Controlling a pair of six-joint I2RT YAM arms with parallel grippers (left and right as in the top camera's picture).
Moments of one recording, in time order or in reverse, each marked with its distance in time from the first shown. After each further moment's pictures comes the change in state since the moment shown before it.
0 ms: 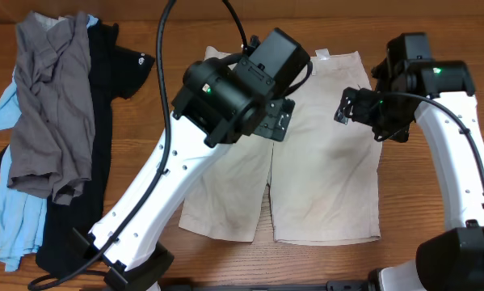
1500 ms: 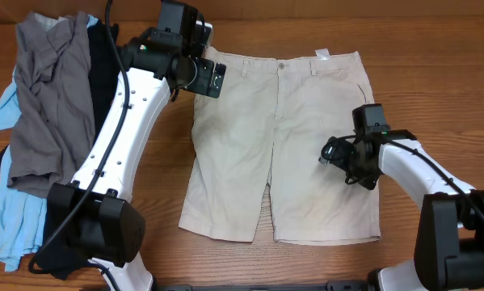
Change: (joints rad) left arm 0.478 0.015 -0.515 0.621 0.284 0.395; right arm 0.019 0.027 -0.686 0.684 0.084 0.282
